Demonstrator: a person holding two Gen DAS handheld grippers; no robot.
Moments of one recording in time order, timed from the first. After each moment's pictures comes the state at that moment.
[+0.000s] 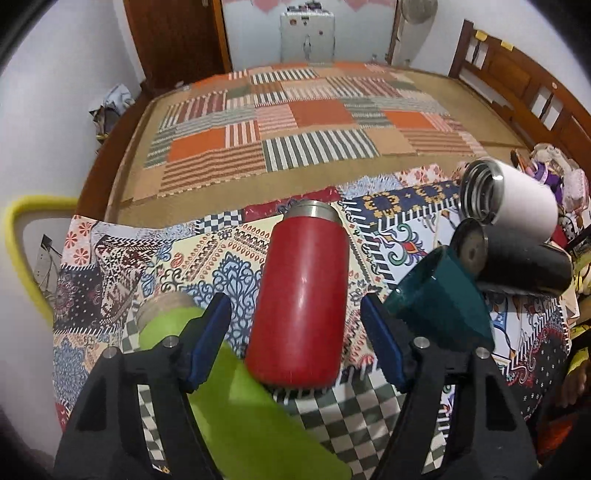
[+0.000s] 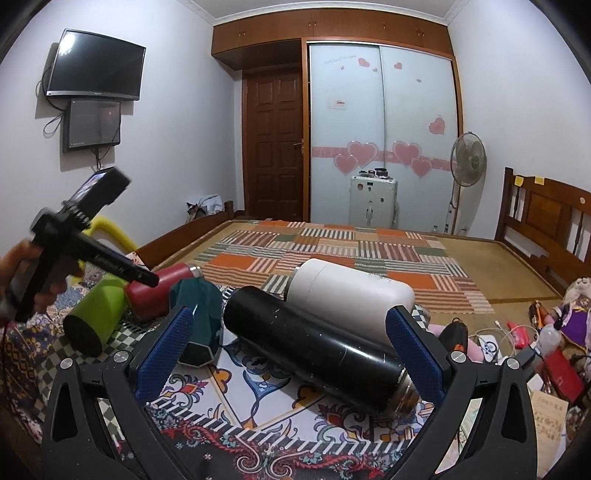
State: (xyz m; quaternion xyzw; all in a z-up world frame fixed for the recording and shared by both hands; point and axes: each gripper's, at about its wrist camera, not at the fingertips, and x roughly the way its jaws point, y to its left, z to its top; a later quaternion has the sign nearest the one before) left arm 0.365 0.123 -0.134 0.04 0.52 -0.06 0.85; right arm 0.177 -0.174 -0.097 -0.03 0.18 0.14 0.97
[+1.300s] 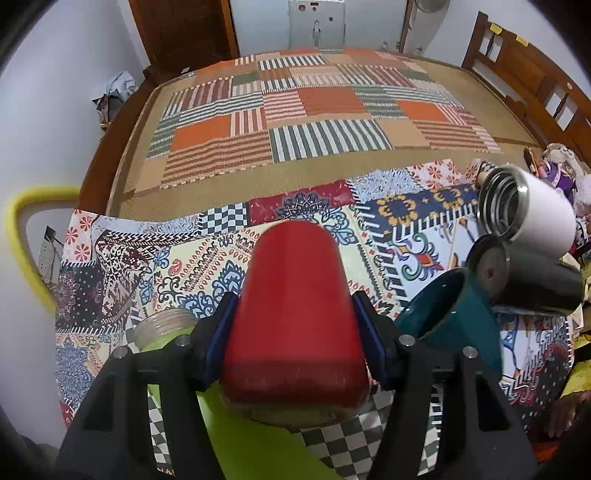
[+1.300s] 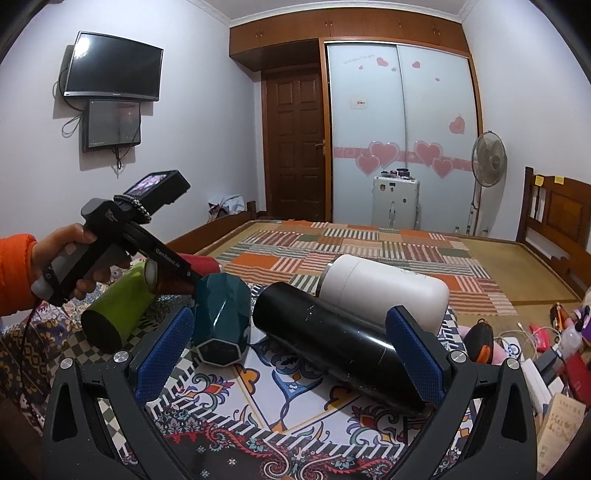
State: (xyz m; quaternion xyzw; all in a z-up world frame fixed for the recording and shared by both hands) left arm 0.386 0.119 -0.131 0.04 0.54 -0.03 0.84; right arm 0.179 -0.159 -0.104 -0.02 0.18 0.18 0.97
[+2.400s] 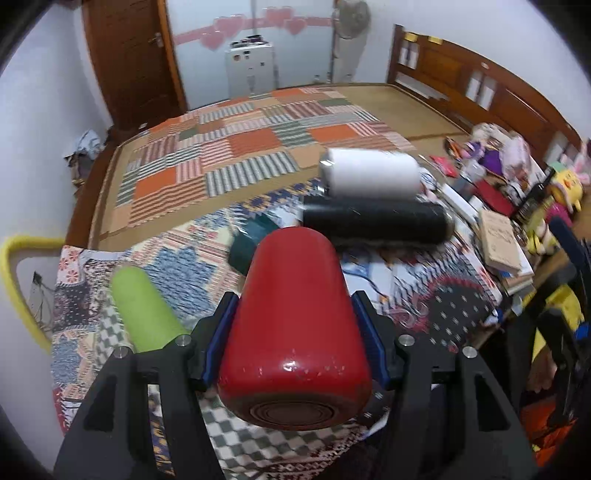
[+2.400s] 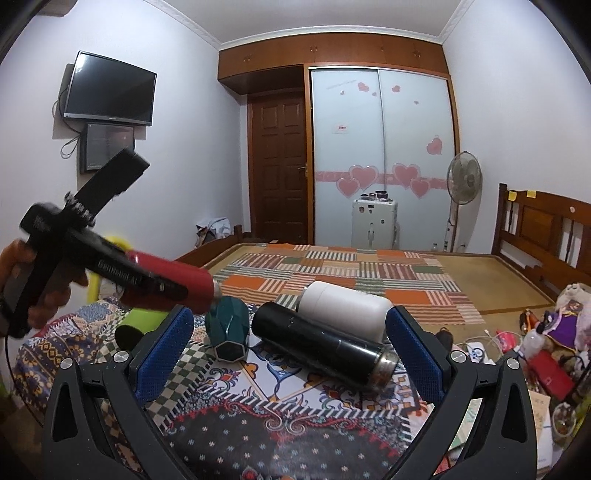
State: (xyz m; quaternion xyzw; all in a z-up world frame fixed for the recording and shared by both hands) left arm 0.234 0.017 -0.066 0.08 0.46 -0.14 0.87; right arm 0.109 -0.181 -0.064 -0.02 0.14 0.14 0.98
